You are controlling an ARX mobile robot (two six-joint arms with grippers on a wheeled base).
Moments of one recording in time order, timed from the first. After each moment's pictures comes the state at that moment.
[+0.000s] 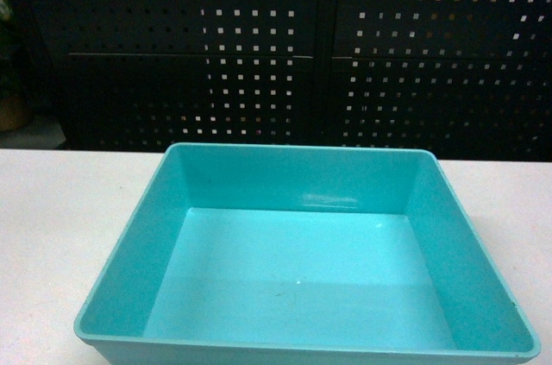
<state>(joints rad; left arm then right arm) 0.00 0.01 0.02 0.00 0.00 -0.01 0.00 0.00 0.01 0.00 0.00 0.00</state>
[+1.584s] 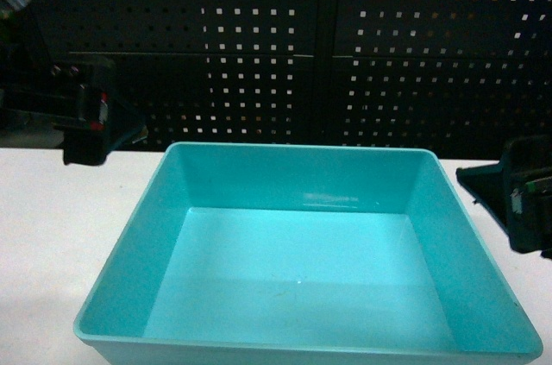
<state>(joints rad) -0.16 1.44 0.75 0.14 0.10 0.06 0.17 1.46 0.59 0.37 -0.15 -0.06</state>
